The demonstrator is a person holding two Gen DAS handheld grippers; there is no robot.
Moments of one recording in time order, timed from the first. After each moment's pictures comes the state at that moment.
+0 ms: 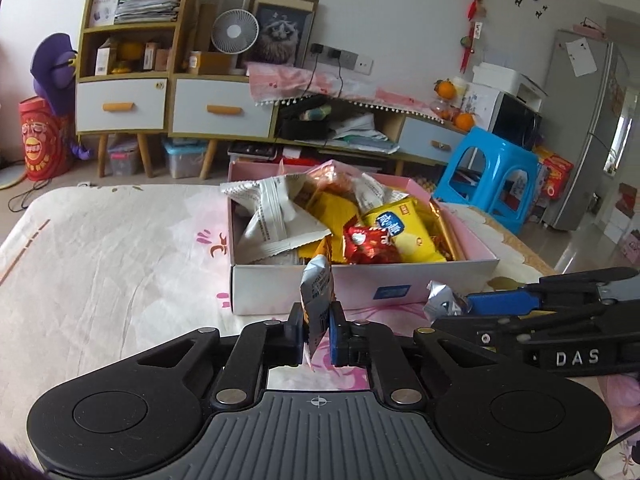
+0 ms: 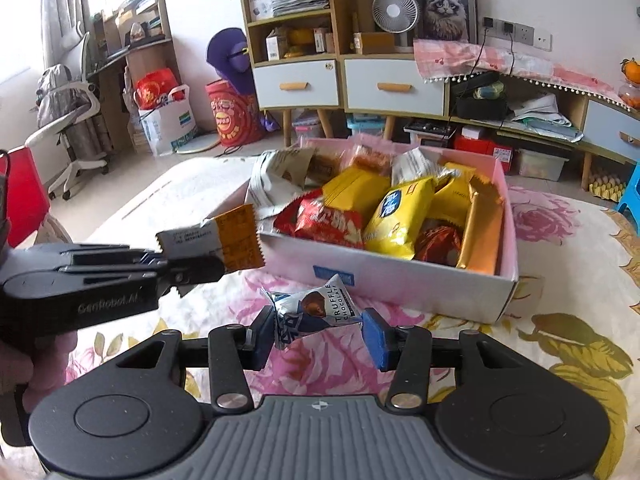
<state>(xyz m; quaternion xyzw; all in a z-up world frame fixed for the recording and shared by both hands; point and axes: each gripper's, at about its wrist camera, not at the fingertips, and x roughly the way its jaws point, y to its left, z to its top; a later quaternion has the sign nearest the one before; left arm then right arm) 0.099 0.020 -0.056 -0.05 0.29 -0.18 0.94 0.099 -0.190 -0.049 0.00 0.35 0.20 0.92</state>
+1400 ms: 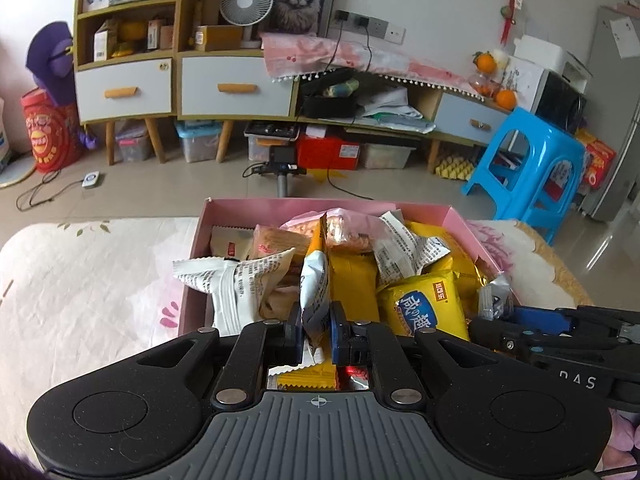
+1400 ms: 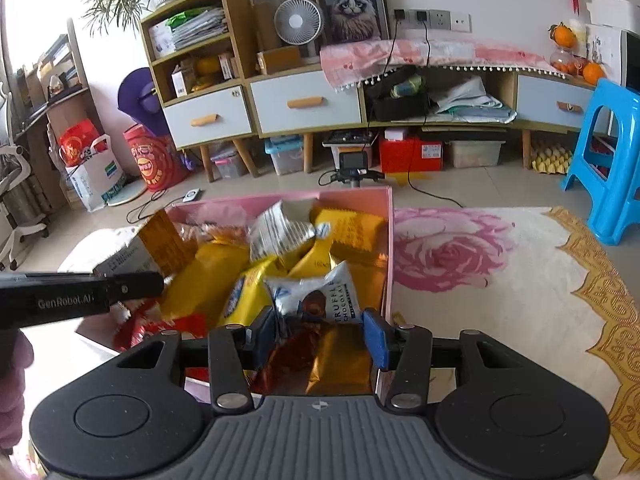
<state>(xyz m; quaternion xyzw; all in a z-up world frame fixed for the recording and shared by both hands) 0.208 -0.032 -0.036 -0.03 0.36 -0.13 0.92 0.177 -0.247 -0.058 0.05 0.34 0.11 0.93</state>
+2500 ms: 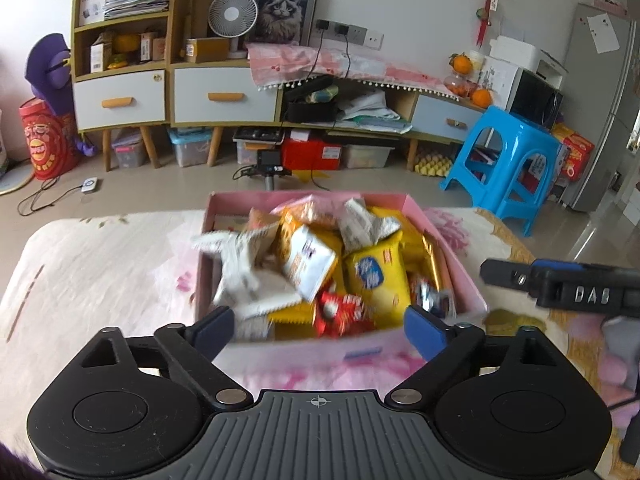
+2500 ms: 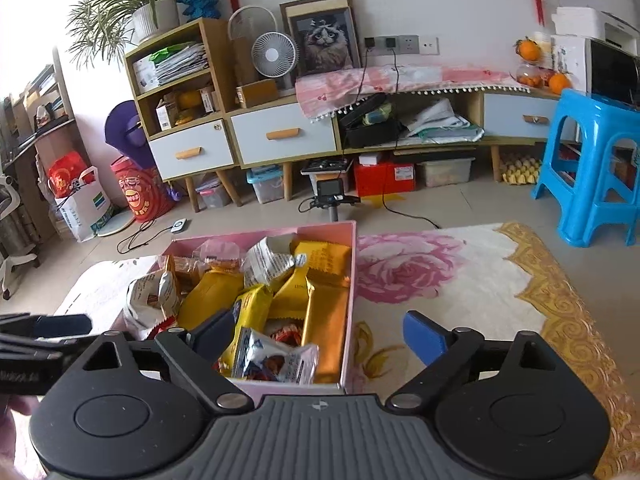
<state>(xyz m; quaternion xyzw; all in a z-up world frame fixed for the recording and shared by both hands) 0.139 -0.020 -0.004 -0.02 0.35 -0.15 0.92 0.140 -0.266 -0.017 0.08 0.32 0.06 0.94</state>
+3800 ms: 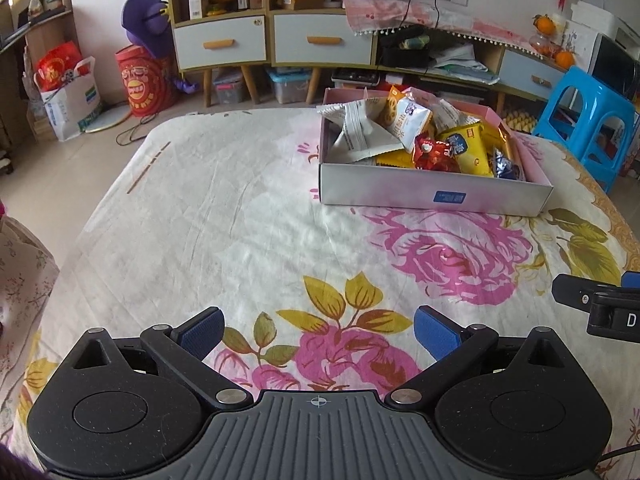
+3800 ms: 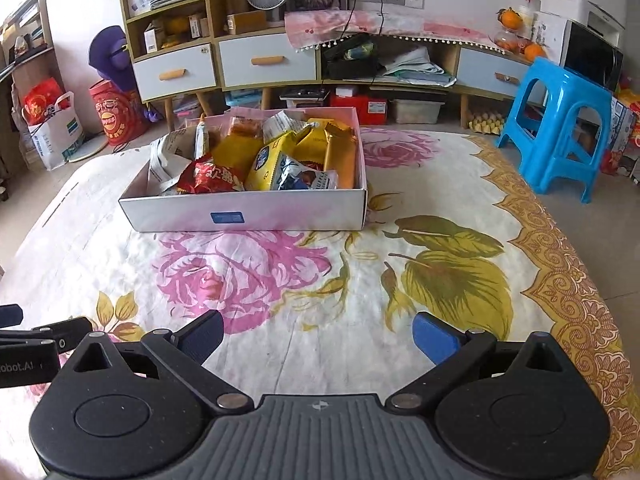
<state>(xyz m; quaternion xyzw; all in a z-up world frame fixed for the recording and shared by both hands) 0.037 0.010 -0.031 0.00 0.42 -0.01 0.91 0.041 -0.212 -0.042 0.02 0.40 0.01 0.92</state>
